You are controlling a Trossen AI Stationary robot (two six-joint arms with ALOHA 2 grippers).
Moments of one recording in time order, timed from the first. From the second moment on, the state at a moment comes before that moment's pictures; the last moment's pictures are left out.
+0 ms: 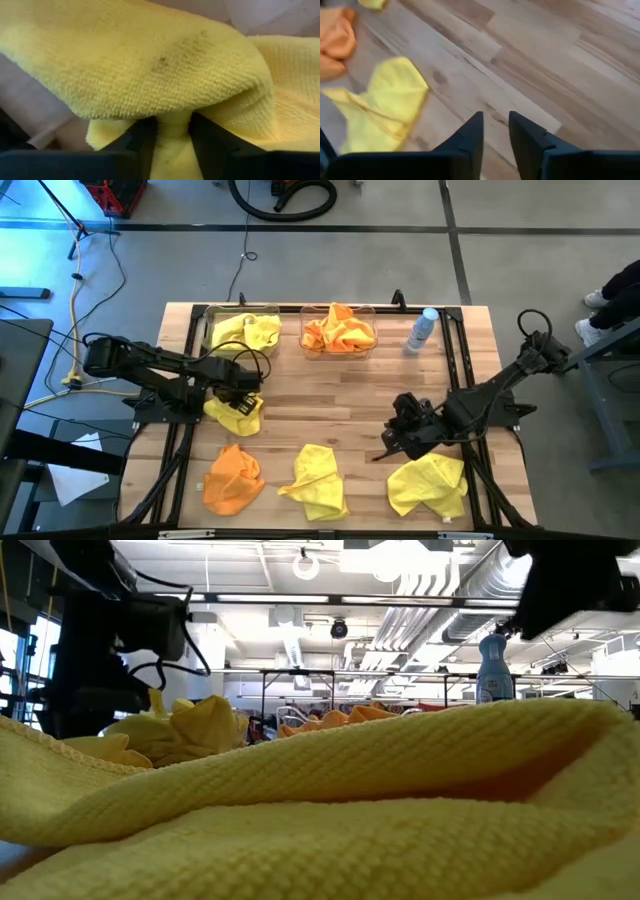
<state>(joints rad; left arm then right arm) 0.08 1.33 0.54 -0.85 -0.04 -0.92 0.59 1.32 1.00 -0.85 0.50 1.43</state>
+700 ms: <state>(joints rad) -0.06 1.32 1.03 -0.97 -0.13 -1.21 0.55 0.62 0.57 -0.67 0.51 0.86</state>
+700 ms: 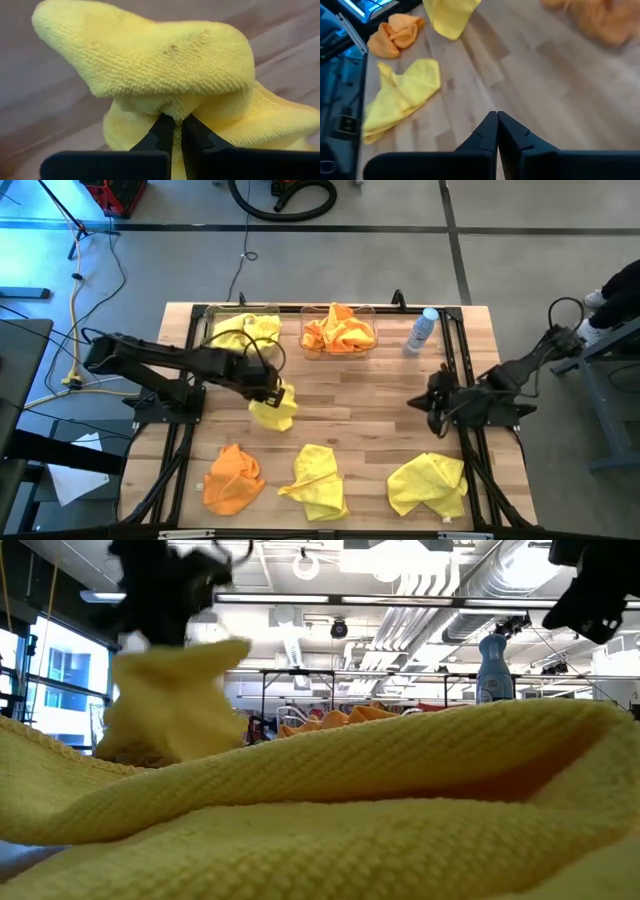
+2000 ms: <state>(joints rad) 0.88 1.63 1.31 -1.20 -0.32 -0.25 0.45 0.60 0.57 -0.81 0.84 1.05</state>
